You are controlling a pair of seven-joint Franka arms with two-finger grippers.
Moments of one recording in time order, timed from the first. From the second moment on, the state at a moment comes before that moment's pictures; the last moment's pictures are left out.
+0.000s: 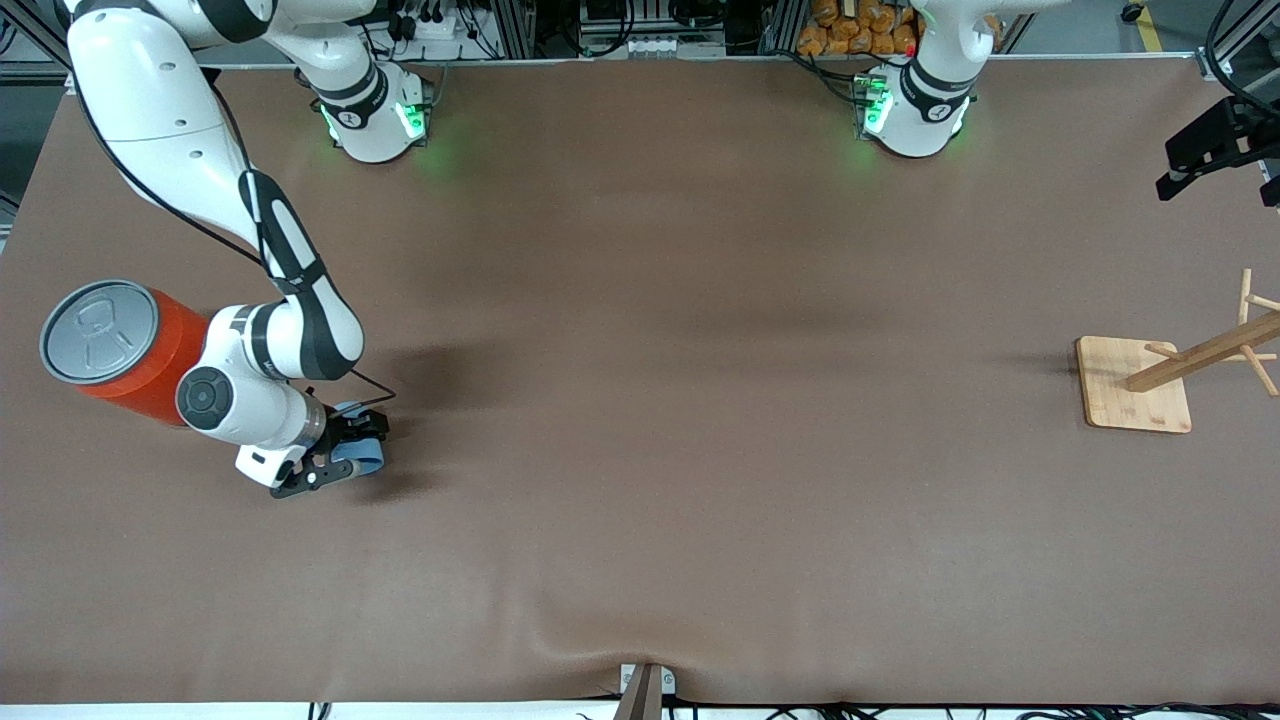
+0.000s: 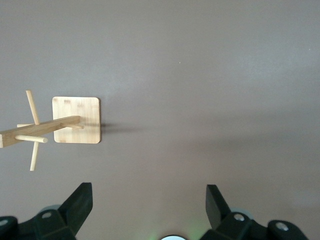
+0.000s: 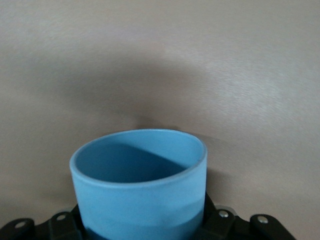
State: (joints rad) left arm 0.01 -0.09 0.00 -1.49 -0.01 1.43 0.09; right arm 0.08 0.64 -0.01 -1.81 0.10 2.38 -0.36
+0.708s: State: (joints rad) left arm 0.01 -0.09 0.00 -1.49 -0.01 1.42 0.10; right arm 0.22 0.59 0.10 -1.75 0.10 2.32 -0.86
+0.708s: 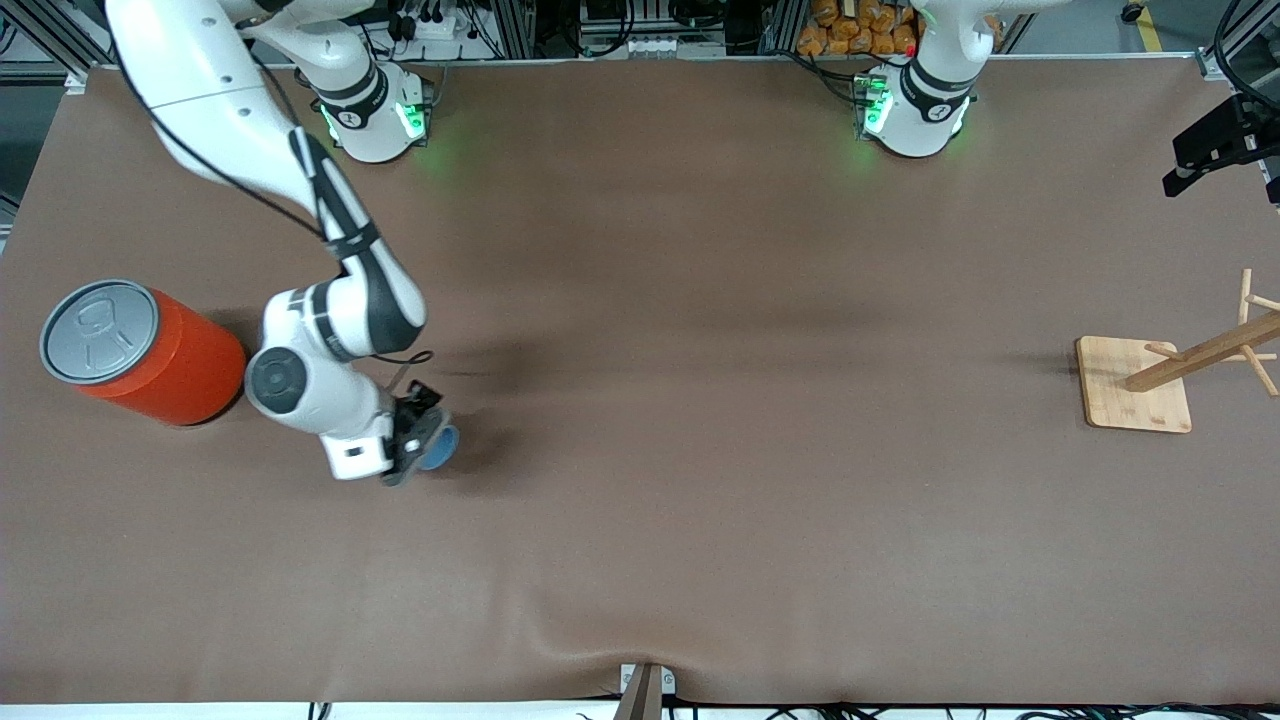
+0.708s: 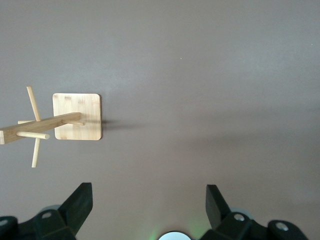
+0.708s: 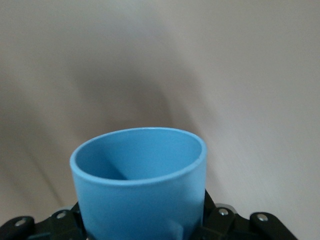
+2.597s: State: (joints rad) left arm 0.01 -0.06 -0.02 -1.50 -0.01 1.40 0.10; right arm 0.53 0.55 0.18 -1.79 0.10 2.22 -0.69
